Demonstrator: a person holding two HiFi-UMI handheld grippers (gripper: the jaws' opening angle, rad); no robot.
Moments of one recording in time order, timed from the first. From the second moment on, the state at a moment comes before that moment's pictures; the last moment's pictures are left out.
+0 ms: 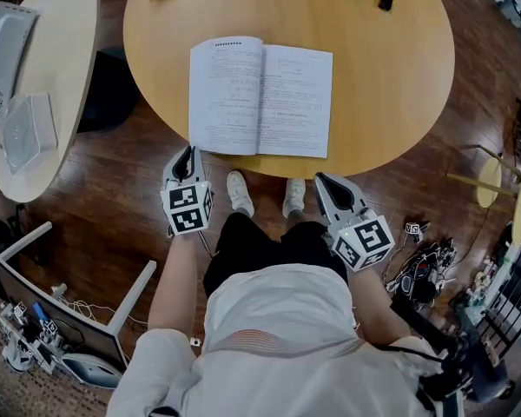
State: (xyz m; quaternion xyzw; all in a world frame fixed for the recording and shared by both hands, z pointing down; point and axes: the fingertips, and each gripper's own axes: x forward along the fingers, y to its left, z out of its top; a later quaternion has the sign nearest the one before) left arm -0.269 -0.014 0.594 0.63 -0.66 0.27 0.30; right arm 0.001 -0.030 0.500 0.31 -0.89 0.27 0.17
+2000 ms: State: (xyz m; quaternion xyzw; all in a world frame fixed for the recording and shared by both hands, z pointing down) left arm -0.185 -0.014 0.248 0.80 -0.60 0.01 0.08; right arm -0.003 -0.059 0.237 0.37 -0.93 0.02 0.00
